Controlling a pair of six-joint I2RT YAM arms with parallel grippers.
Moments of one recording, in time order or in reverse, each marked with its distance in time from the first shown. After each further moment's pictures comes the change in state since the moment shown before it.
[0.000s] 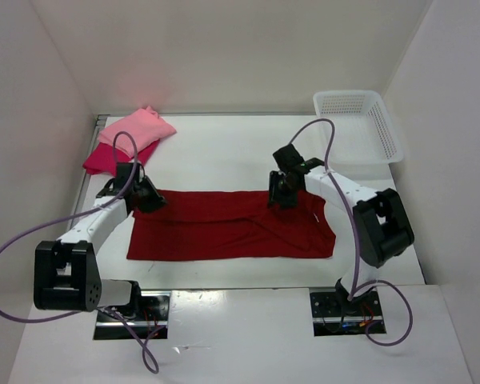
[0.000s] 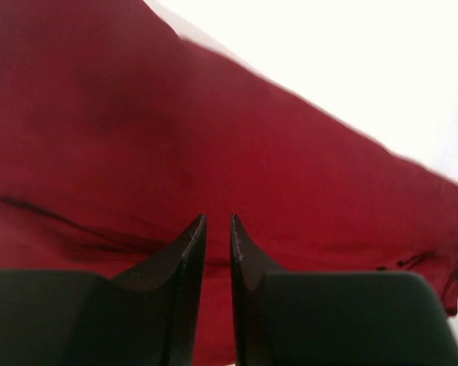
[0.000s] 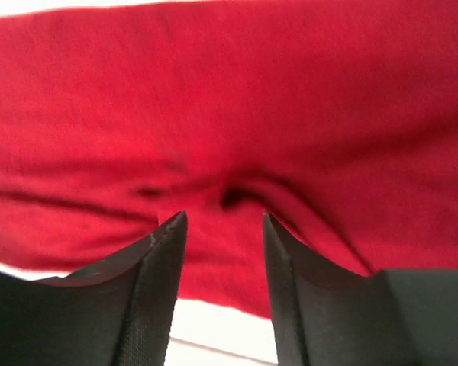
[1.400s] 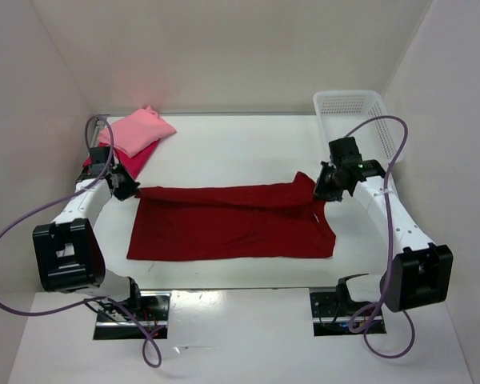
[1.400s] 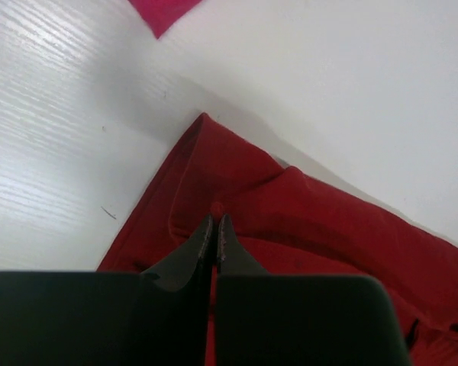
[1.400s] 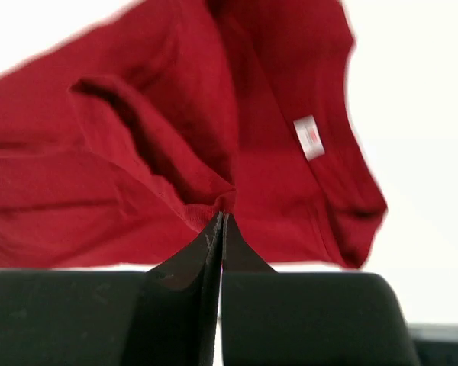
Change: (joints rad) left arm 0.197 0.163 0.196 -0.060 -0.046 0.137; right arm -0.300 -0.338 -0.006 -0.191 0.031 -0.071
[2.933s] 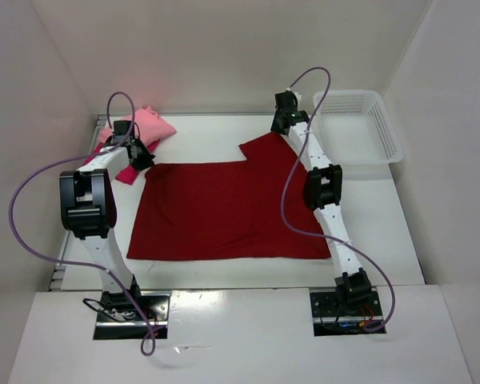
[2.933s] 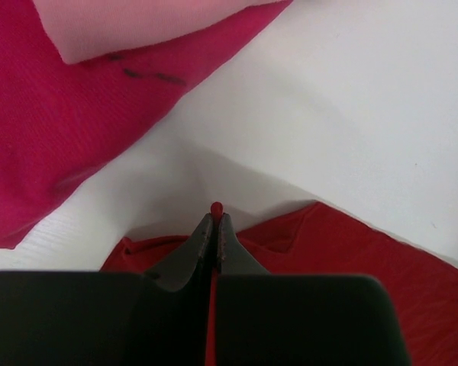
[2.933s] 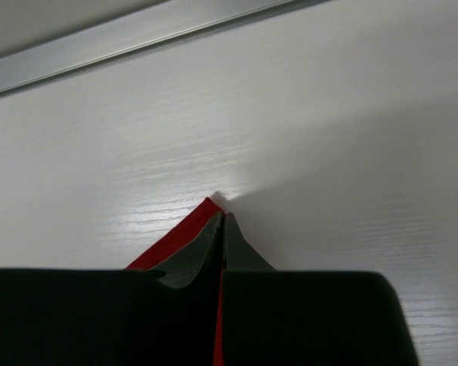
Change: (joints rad) left arm -0.100 0.487 0.412 0.113 -0.043 -0.074; right arm 0.079 1.587 1.740 0.123 0.248 -0.074
